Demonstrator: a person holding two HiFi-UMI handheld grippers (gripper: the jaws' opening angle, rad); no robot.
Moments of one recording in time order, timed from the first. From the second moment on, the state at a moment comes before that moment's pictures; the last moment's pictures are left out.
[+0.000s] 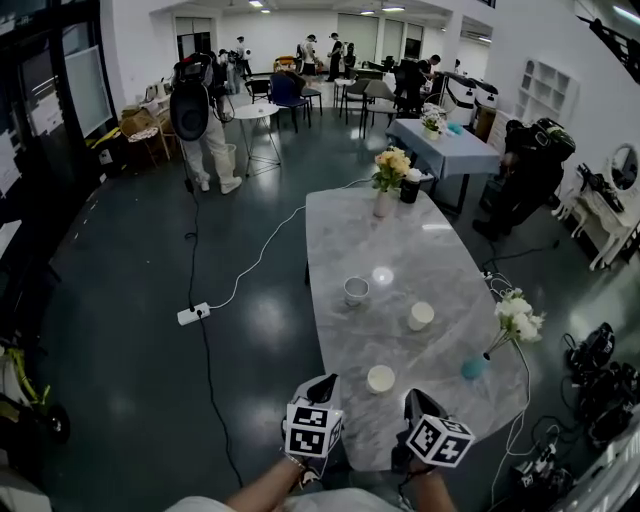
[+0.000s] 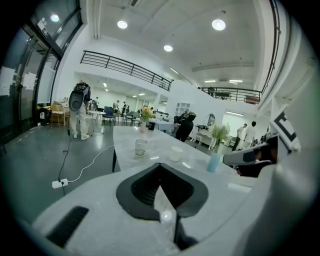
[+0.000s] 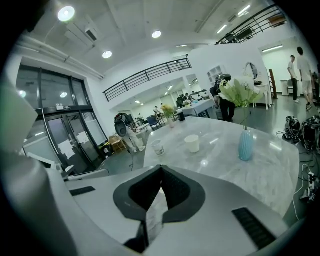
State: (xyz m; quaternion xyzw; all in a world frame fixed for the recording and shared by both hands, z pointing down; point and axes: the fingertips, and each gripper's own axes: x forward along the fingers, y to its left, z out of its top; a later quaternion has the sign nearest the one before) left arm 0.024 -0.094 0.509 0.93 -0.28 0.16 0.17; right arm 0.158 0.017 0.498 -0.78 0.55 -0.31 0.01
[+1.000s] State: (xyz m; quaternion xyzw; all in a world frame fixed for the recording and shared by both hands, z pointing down) left arm 0.056 -0.132 0.520 0.89 -0.37 0.17 0.20; right arm 0.228 -0.037 0.500 -0.75 0.59 -0.31 0.02
